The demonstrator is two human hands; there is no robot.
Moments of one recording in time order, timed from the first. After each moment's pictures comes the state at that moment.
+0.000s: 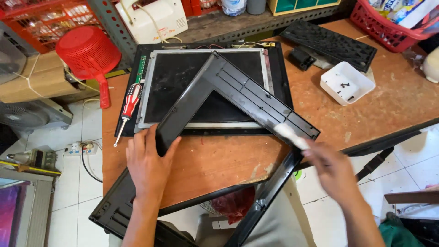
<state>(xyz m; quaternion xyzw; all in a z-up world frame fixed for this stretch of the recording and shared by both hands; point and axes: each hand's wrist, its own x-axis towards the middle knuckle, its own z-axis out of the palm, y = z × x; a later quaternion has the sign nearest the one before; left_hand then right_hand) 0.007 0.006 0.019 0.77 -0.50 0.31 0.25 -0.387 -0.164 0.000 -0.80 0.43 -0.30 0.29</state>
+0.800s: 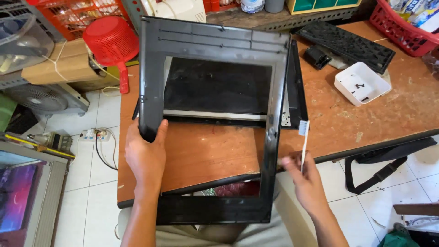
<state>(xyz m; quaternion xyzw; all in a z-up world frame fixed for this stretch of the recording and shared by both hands) 0.001 0.028 0.055 0.87 -0.24 0.05 0.43 -0.329 -0.098 -0.019 -0.59 0.48 -0.35 0.54</state>
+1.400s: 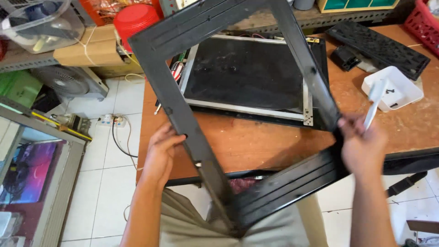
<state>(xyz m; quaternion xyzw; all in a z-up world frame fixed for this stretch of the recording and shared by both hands) 0.014 0.066 0.043 0.55 -0.20 -0.36 0.73 -0.344 -0.207 -0.001 -0.70 0.48 -0.43 0.31</state>
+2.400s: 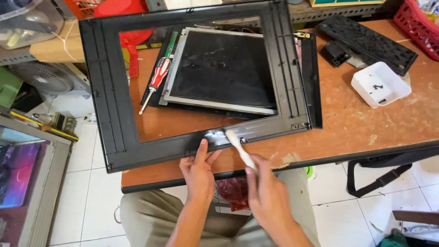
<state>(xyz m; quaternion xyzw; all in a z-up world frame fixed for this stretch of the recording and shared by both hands) -0.104 0.016 0.017 0.48 0.18 -0.31 0.80 -0.256 -0.021 0.028 -0.81 0.46 -0.14 0.35</state>
